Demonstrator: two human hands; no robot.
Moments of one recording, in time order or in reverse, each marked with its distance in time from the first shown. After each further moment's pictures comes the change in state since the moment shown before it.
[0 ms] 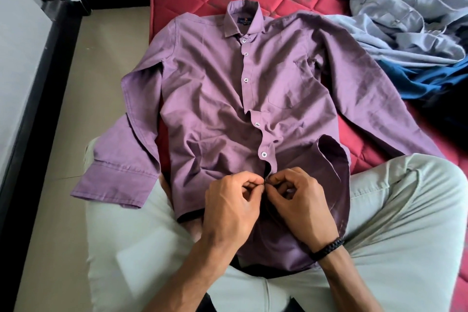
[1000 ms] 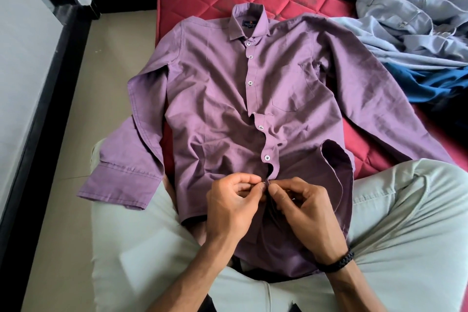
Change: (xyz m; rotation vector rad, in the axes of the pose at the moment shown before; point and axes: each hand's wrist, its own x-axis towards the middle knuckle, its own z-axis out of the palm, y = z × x) left_hand 0.004 -0.004 0.009 -0.467 0.000 -0.331; right_hand -0.007 0.004 -0.008 0.279 -0.105 0.041
